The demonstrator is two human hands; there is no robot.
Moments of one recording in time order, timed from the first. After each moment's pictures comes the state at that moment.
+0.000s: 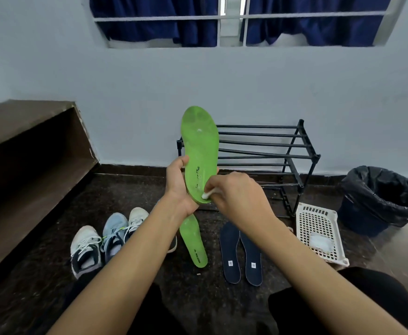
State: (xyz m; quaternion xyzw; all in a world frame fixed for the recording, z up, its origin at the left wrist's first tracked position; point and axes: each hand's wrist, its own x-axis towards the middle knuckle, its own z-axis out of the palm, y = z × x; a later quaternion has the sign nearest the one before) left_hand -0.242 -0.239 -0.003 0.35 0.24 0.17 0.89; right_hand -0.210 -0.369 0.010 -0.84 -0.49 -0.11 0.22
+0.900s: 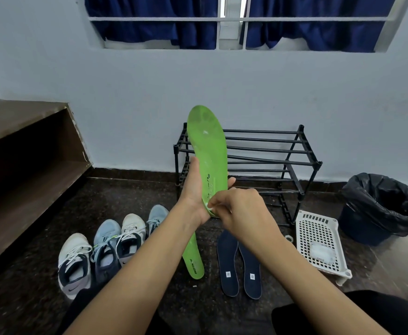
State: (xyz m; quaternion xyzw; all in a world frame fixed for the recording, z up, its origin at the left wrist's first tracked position) left_hand -0.218 -0.258 0.001 0.40 0.25 0.14 0.87; right_hand -0.197 -0.368 -0.007 -0.85 -0.44 -0.02 0.28
